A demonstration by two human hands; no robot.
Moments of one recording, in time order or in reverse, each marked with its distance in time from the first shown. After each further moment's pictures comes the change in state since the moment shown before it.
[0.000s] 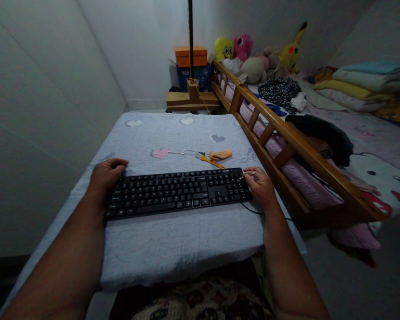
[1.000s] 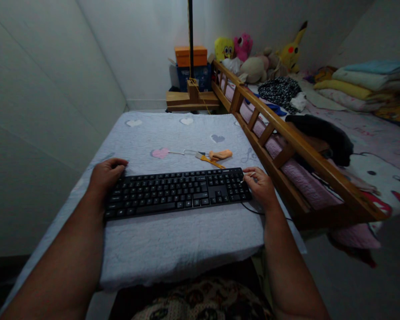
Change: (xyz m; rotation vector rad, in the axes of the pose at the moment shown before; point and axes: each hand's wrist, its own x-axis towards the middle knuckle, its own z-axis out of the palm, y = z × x) left_hand -0.001 -0.001 0.000 0.015 0.011 0.012; right_hand -0.002 -0.004 -0.002 0.007 -0.022 0.005
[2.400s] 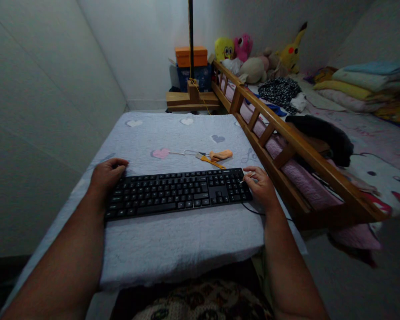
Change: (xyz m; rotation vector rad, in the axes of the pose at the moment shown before) left_hand 0.002 -0.002 0.001 0.003 -0.010 -0.005; right_hand 0.000 0.005 0.000 -0.029 0.000 -0.034
